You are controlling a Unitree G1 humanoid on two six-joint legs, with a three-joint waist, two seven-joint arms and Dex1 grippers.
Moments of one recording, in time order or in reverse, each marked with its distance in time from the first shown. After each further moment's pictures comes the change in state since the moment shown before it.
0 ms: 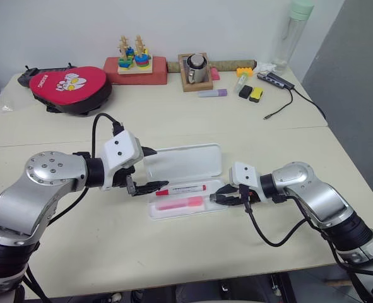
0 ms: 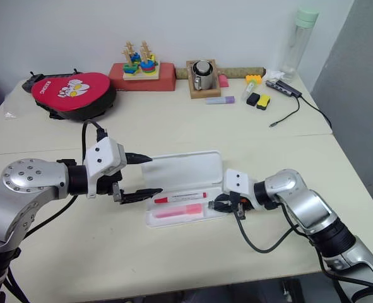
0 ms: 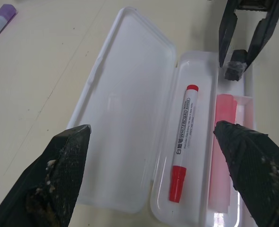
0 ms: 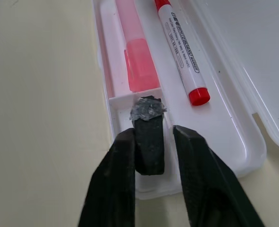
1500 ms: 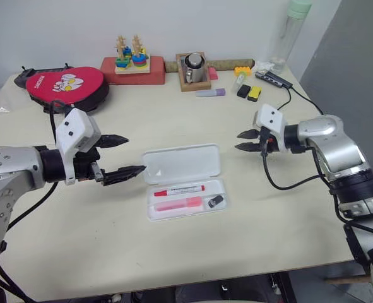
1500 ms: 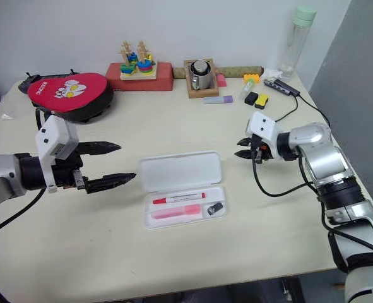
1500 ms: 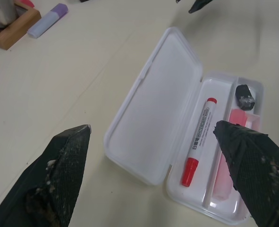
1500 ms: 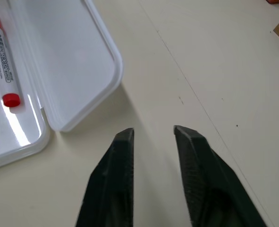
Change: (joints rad) left arm 0.088 0.068 0.296 0.026 -0.180 0.133 -0.034; right arm -0.332 0.027 -0.155 0.473 -0.072 -0.189 -0.014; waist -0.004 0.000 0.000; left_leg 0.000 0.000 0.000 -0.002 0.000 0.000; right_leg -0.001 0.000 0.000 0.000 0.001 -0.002
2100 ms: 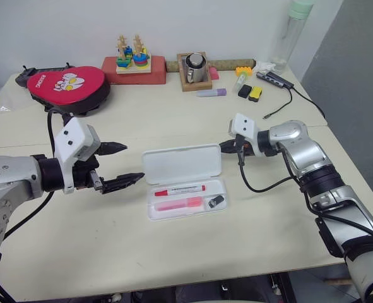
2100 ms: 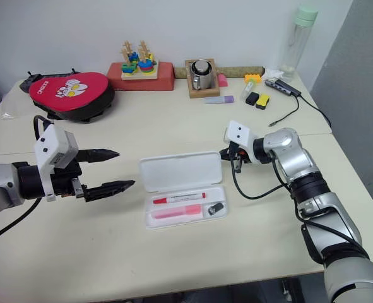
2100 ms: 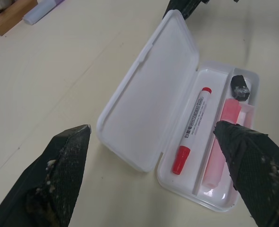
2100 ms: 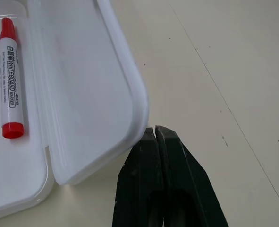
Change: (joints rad) left arm 0.082 -0.001 0.034 -0.055 -0.029 0.005 0.039; right arm -0.075 0.170 0.056 0.200 -0.077 -0.132 0.036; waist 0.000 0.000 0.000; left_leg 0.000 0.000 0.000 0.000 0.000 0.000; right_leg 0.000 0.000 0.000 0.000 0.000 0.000
